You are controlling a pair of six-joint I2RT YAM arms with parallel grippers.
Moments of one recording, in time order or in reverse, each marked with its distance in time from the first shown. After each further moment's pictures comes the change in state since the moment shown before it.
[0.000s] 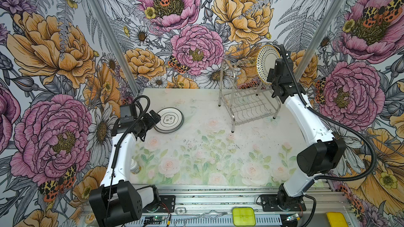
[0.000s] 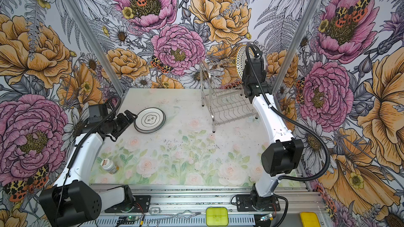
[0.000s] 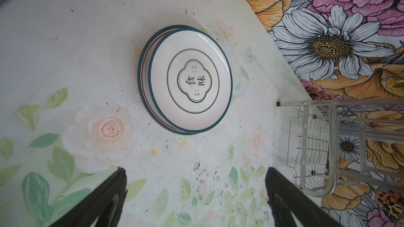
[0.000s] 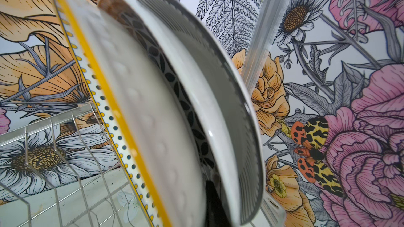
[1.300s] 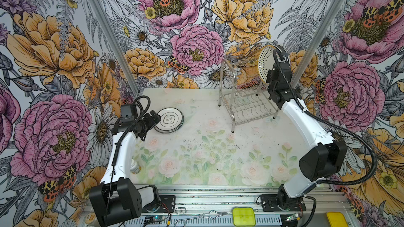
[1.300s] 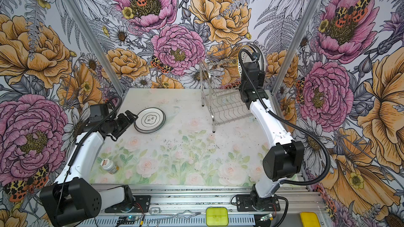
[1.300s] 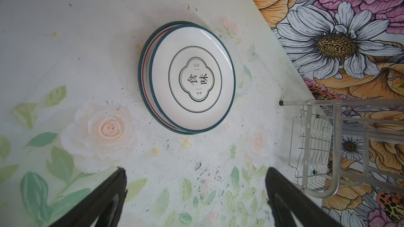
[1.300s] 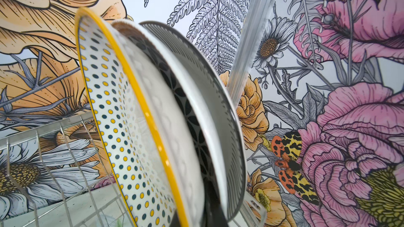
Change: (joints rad) left arm -0.002 0.019 0.000 0.001 0.000 -0.002; right arm 0.030 -0.065 -0.161 0.251 0.138 -0.123
